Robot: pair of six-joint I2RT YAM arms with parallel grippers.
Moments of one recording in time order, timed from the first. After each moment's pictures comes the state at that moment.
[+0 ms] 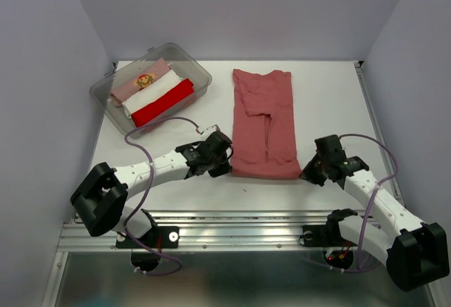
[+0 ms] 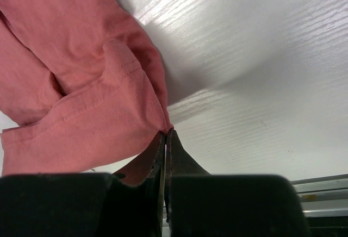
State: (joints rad) left arm -0.88 1.39 0.82 -0.39 -0.11 -1.08; right arm 0.29 0.93 0.55 -0.68 0.05 0.97
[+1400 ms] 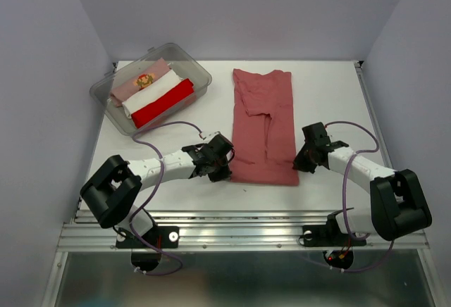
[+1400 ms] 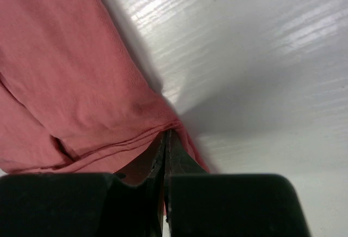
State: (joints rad) left arm -0.87 1.49 0.80 -0.37 -0.05 -1.06; right arm 0.29 1.32 0.63 -0.43 0.07 0.89
